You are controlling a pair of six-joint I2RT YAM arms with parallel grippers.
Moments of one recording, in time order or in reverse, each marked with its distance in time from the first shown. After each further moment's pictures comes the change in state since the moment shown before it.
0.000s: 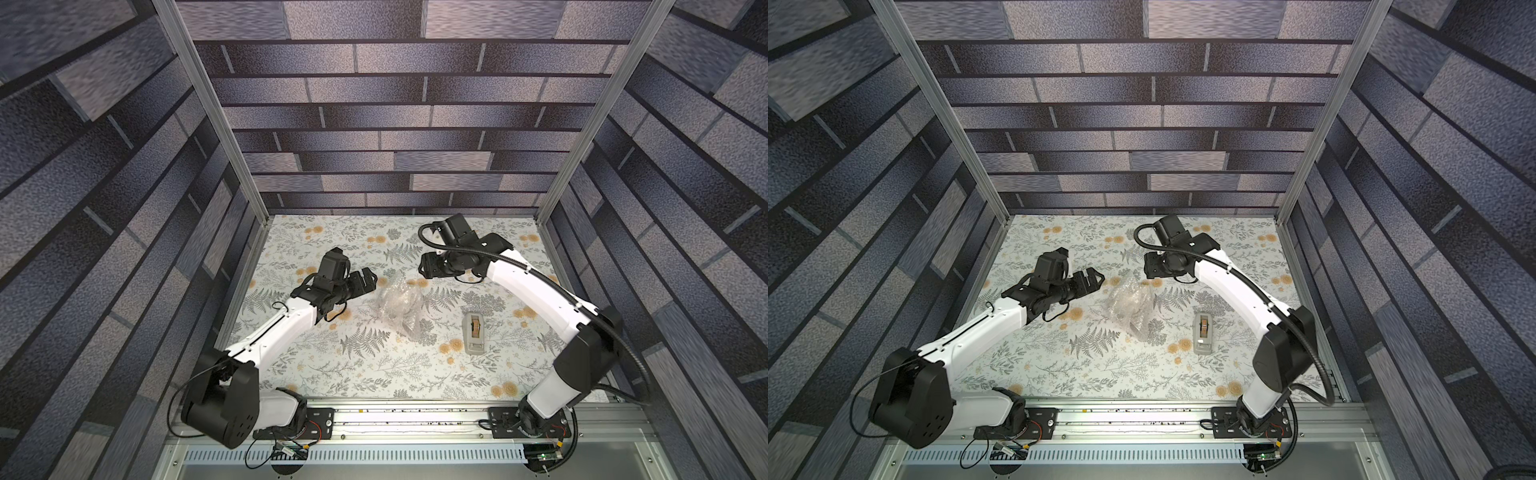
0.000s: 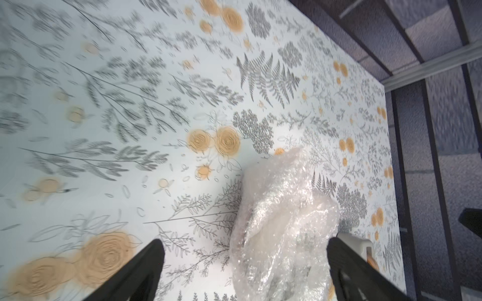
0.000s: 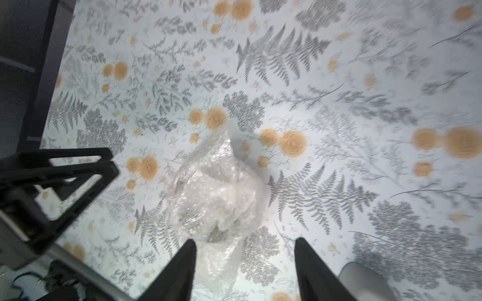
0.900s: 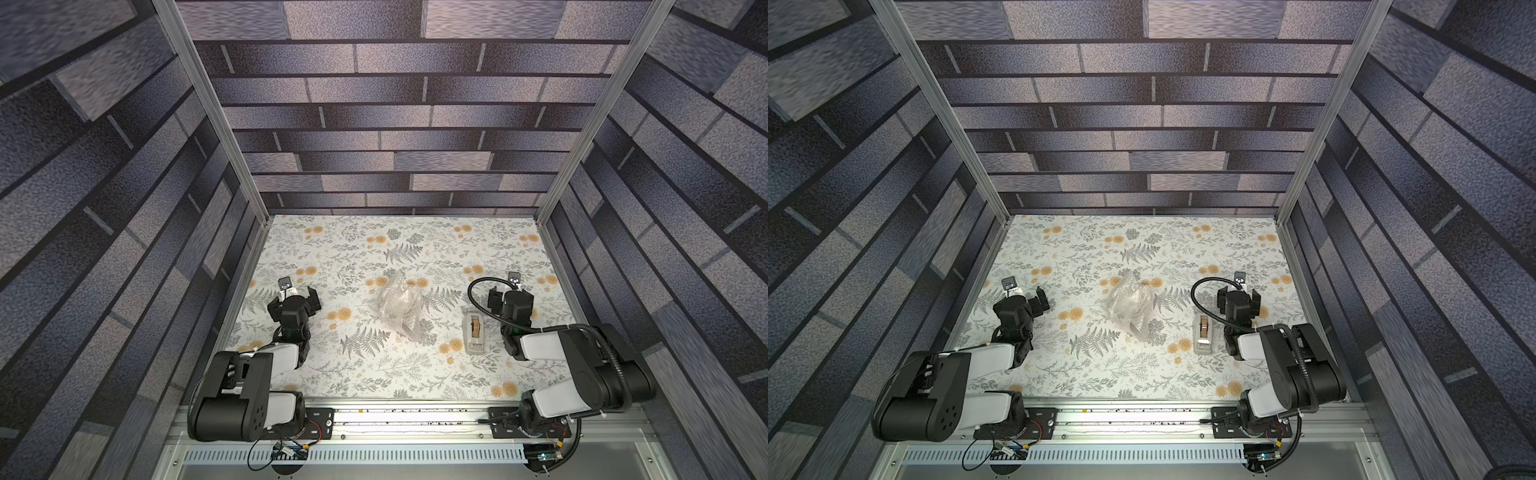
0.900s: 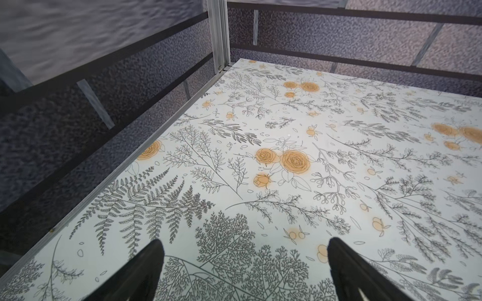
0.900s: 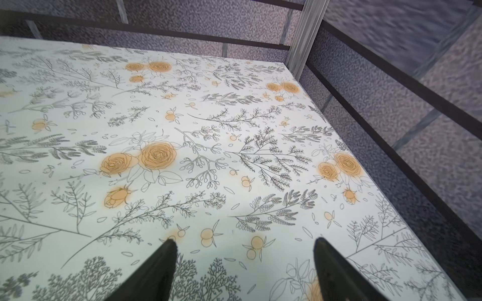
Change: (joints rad) left arm 0.312 0.100 -0.619 1.043 -0.494 0.525; right arm -0.425 -0.073 -1.229 1.696 0.407 -0.366
